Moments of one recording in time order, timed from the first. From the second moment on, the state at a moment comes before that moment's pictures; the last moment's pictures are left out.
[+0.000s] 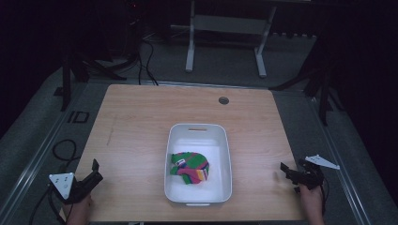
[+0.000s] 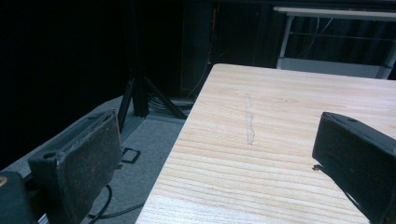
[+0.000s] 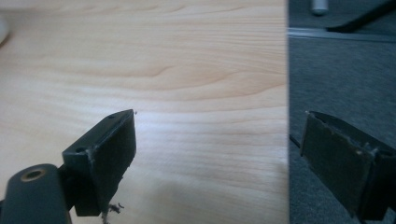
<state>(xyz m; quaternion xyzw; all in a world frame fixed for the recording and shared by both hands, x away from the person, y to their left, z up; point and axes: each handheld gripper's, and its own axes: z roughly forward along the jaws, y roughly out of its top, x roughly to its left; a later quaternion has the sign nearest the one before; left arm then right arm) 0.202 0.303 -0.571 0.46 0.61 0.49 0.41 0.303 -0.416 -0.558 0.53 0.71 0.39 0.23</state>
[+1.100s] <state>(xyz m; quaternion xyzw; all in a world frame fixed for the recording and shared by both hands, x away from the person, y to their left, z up) 0.202 0.304 -0.571 0.46 0.61 0.49 0.41 0.317 -0.321 -0.492 0.24 0.89 0.40 0.00</state>
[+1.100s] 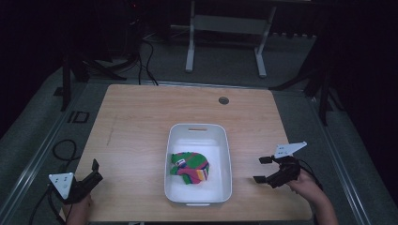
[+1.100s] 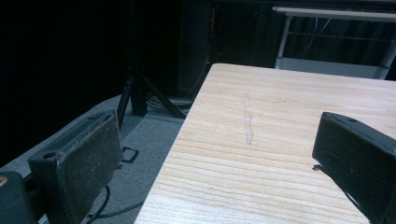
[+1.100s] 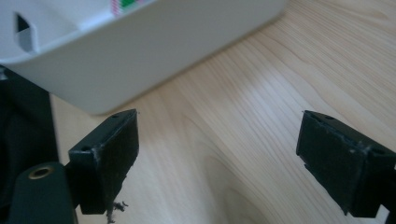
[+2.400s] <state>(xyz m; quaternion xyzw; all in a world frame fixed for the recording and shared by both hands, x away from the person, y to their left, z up) 0.202 0.305 -0.571 0.46 0.61 0.49 0.41 0.340 -0.136 -0.450 0.09 0.93 0.34 -0.03</state>
